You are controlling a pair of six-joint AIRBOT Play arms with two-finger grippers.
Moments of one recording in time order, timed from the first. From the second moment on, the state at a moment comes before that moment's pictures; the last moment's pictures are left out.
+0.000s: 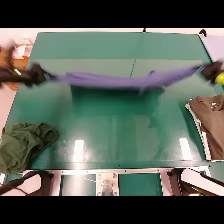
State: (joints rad) left arm 0.28 -1.17 1.33 0.60 -1.26 -1.27; right arm -0.63 -1.17 1.24 -0.29 1.27 1.05
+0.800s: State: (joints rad) left arm 0.28 -0.76 2.06 0.86 -1.19 -1.38; right arm -0.80 -0.84 1.98 -0.25 1.17 1.14
